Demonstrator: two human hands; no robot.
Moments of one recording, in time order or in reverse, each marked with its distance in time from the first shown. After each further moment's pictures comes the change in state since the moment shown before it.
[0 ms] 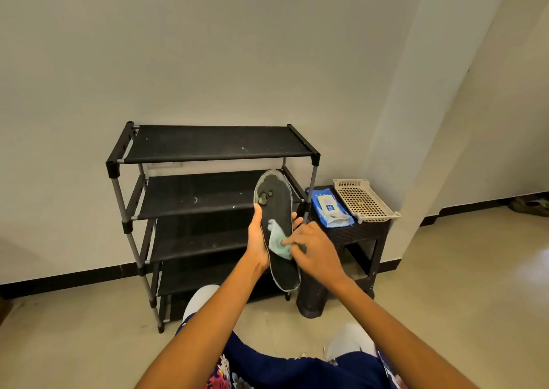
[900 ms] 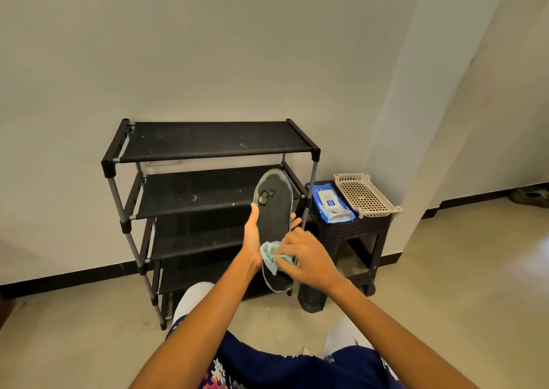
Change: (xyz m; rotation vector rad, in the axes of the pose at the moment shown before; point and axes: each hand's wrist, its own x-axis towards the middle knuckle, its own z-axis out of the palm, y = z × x) left_hand 0.003 0.005 -0.010 -0.009 0.036 -0.073; right_hand 0.000 0.000 0.010 -0.100 -0.137 -0.228
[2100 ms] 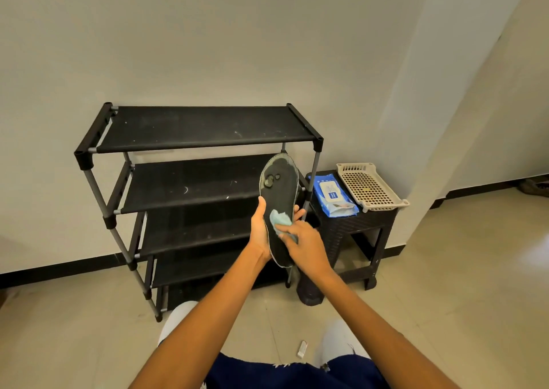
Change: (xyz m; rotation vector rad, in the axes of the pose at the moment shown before) left_hand 0.058 -0.009 -0.006 0.022 -0.002 -0.016; right_hand 0.023 0.034 0.032 0.235 0.104 0.491
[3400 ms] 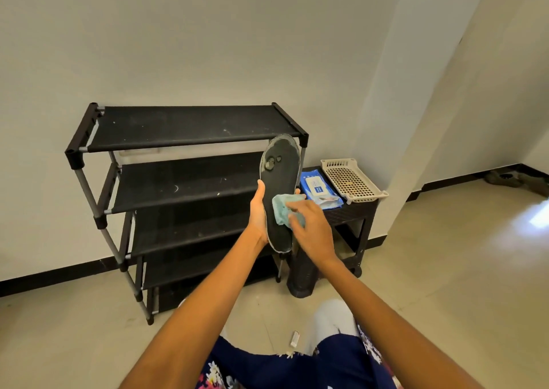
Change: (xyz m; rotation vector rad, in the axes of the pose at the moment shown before) left_hand -0.025 0.009 0.039 -0.003 -0.147 -0.038; right_hand -0.012 -0.007 -0.025 -0.046 0.209 0.014
